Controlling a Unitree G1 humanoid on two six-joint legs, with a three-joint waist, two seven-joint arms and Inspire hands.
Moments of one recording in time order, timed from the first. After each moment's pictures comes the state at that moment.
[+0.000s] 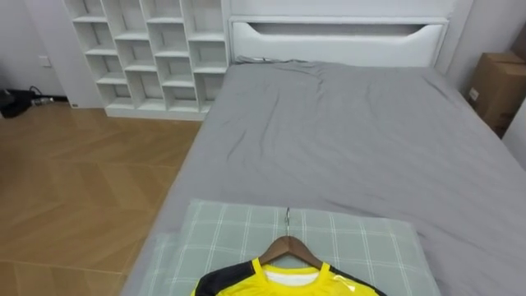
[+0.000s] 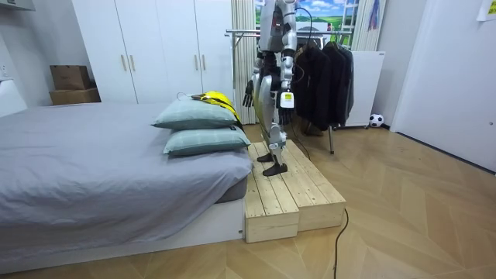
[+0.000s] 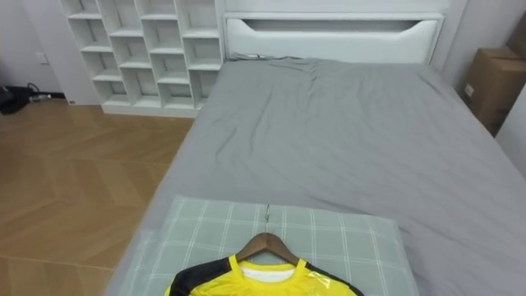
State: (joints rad) left arm 0.26 0.16 0.25 1.09 0.06 0.13 0.10; right arm 0.10 -0.20 0.03 1.29 0.33 0.02 0.23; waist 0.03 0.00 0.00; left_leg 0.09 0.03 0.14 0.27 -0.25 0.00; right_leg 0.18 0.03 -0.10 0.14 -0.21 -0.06
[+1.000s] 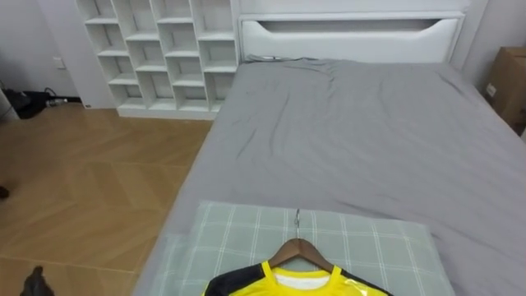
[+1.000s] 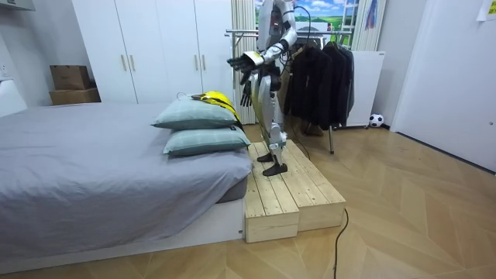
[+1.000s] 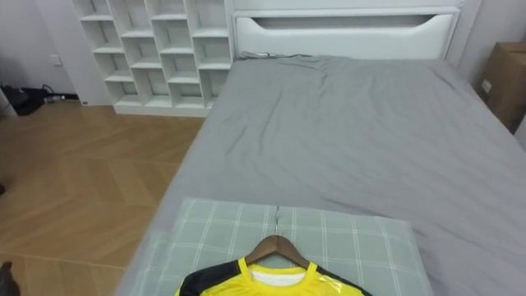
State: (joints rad) left arm 0.25 0.21 0.18 0.38 0.61 -0.02 0.47; right arm 0.12 -0.26 -0.02 1.28 0.22 -0.02 0.16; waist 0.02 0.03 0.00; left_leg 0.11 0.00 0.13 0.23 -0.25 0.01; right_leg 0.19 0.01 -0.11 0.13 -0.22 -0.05
